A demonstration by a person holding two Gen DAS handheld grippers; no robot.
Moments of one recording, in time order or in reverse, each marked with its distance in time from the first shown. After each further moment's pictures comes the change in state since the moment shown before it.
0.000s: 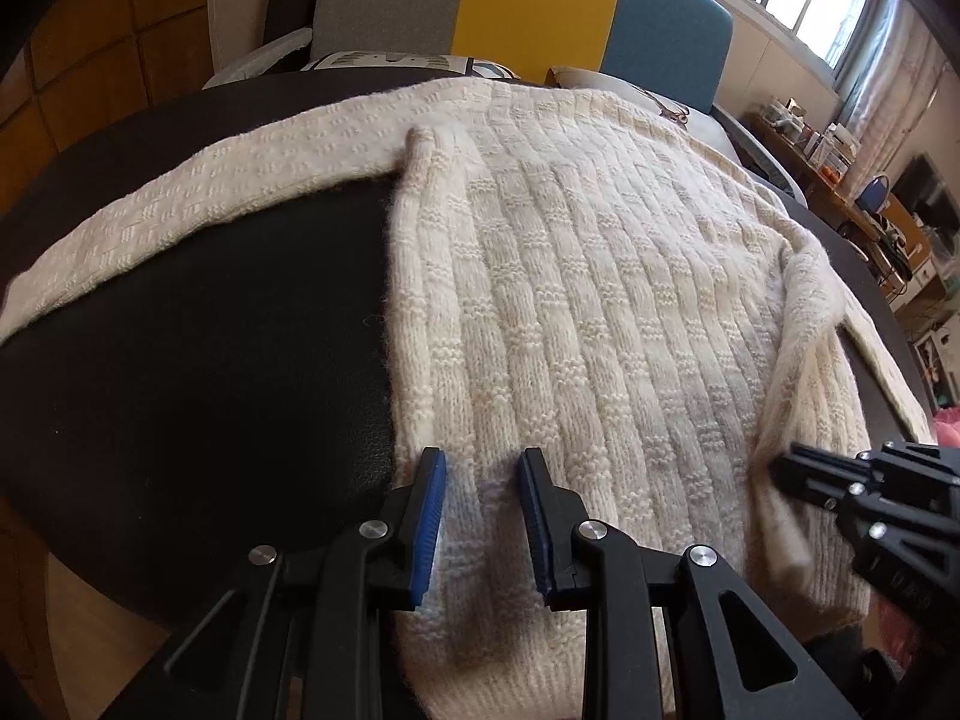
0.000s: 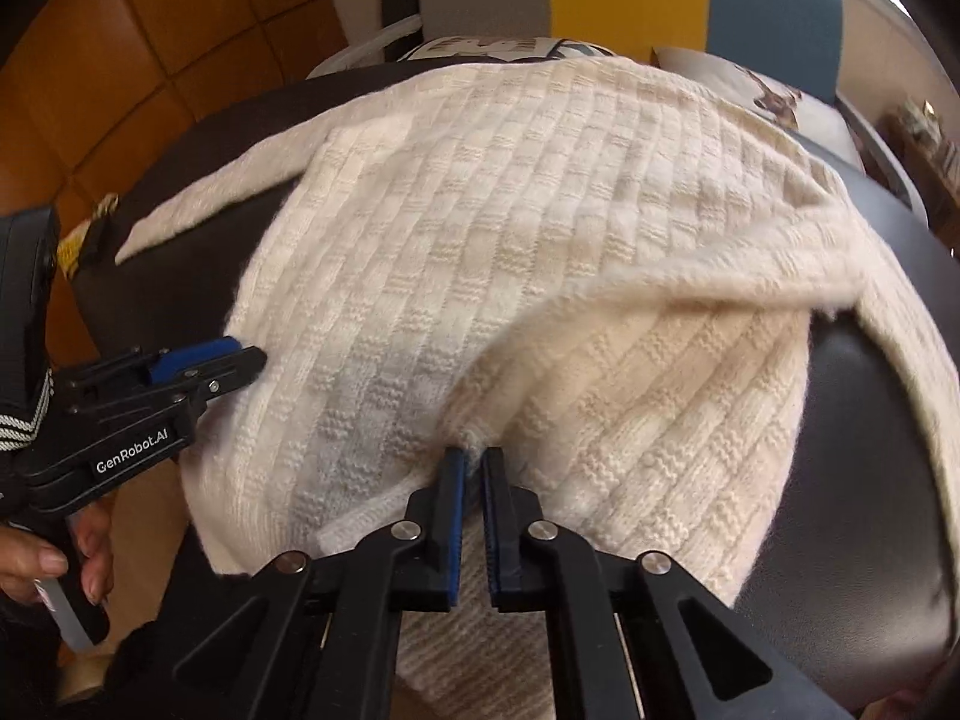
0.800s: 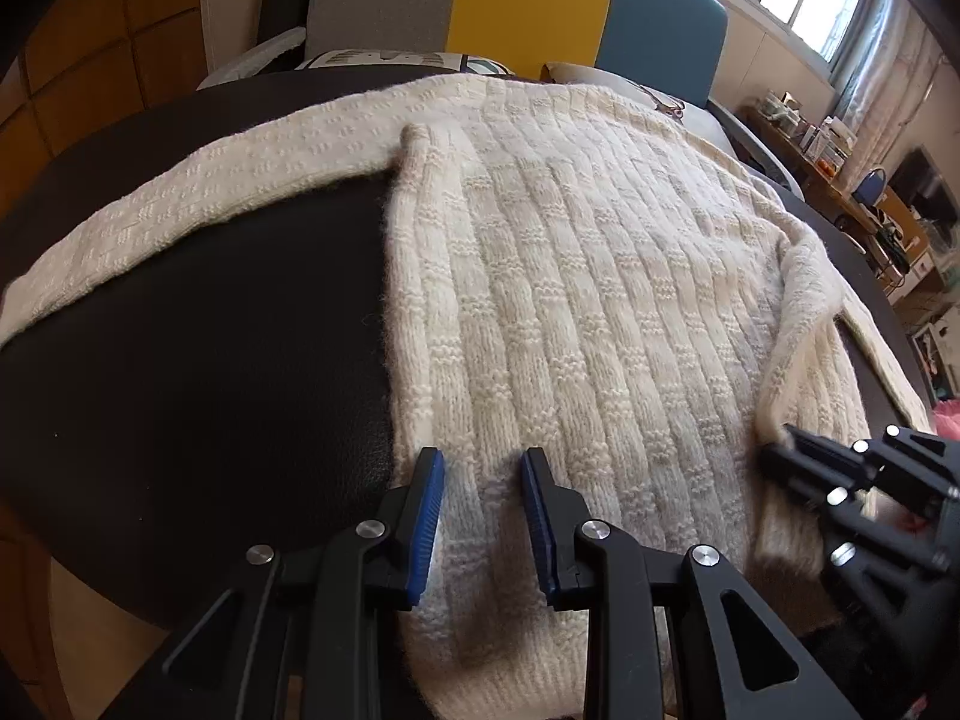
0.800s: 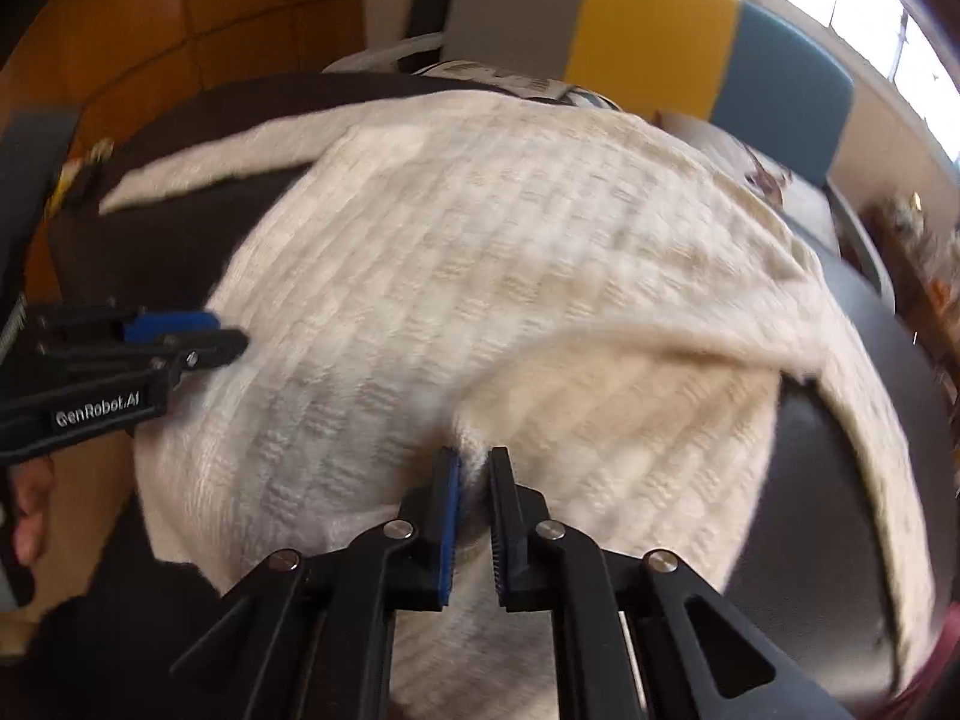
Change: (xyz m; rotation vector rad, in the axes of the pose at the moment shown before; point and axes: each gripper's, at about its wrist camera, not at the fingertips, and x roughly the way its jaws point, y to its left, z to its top) left arm 0.000 0.002 0.001 0.014 0.011 -0.011; right arm -0.004 0.020 0.000 -0.125 -0.083 -0.131
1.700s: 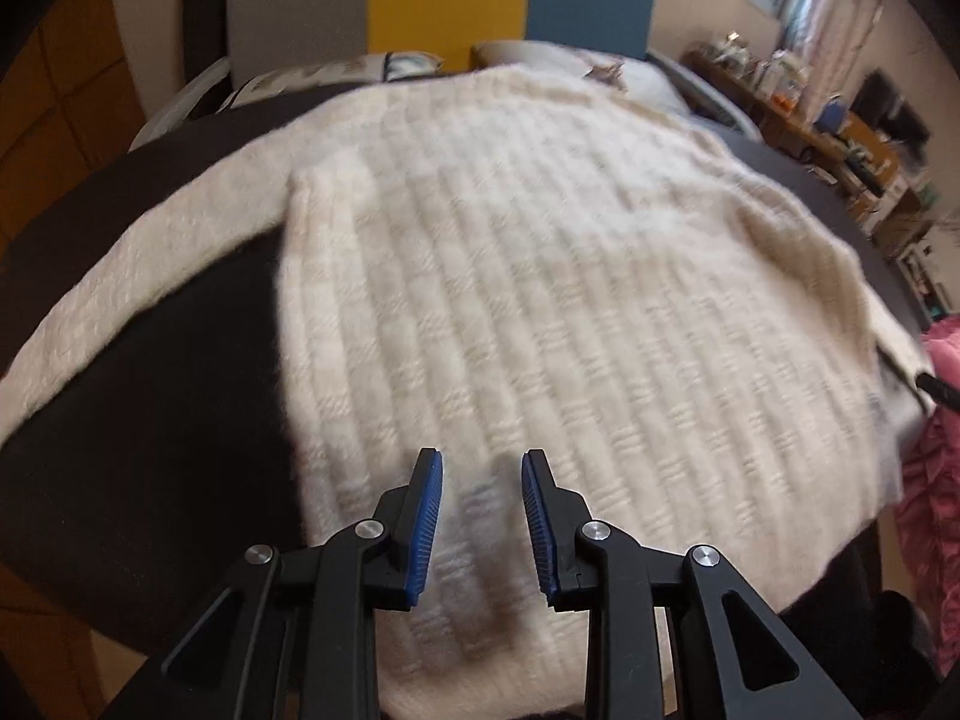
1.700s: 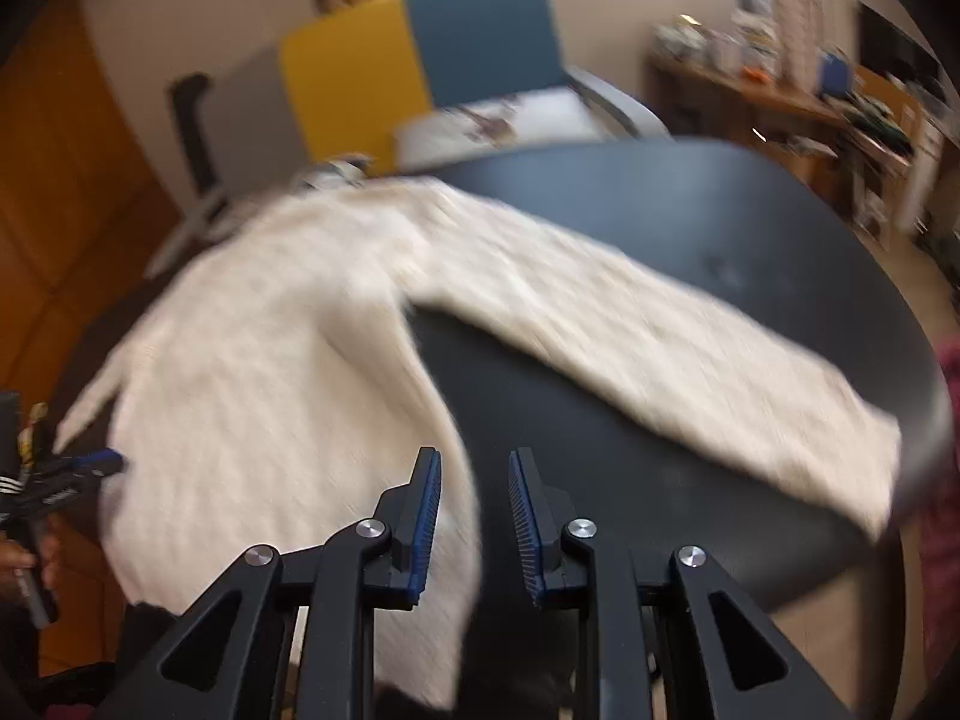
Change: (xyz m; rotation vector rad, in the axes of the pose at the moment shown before) left arm -0.004 -0.047 0.025 0.169 0.035 -0.007; right arm -0.109 -0.237 -0.077 0.478 -0.169 -0.079
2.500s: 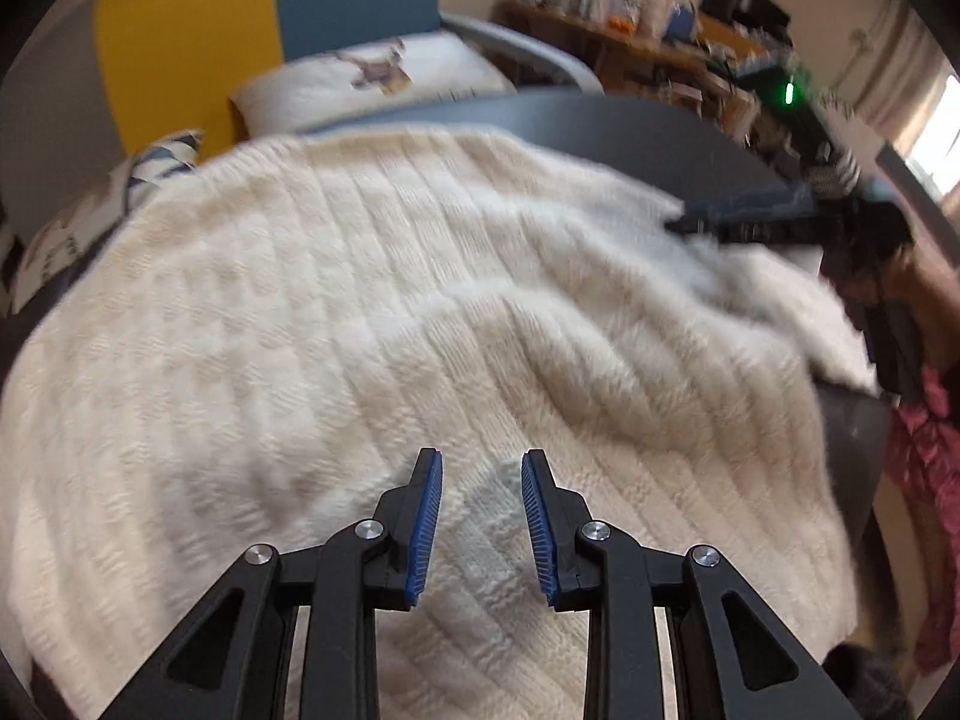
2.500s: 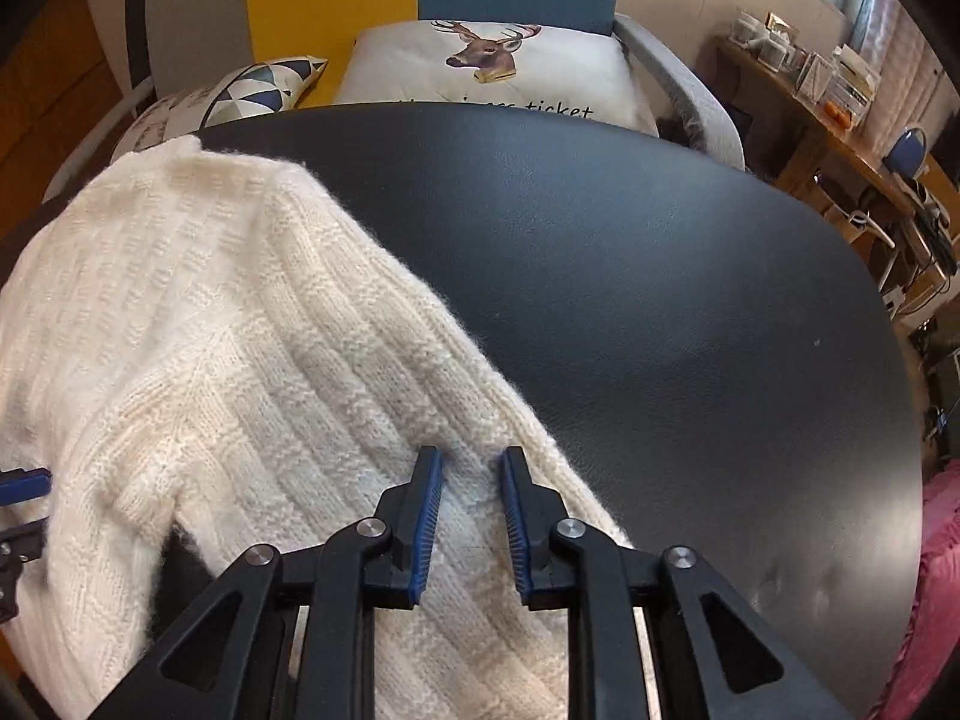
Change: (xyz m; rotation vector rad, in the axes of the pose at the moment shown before) left arm 0.105 -0.161 0.144 0.367 0.040 -0.202; right arm 0.196 -0.051 0.144 -0.201 0.255 -0.170
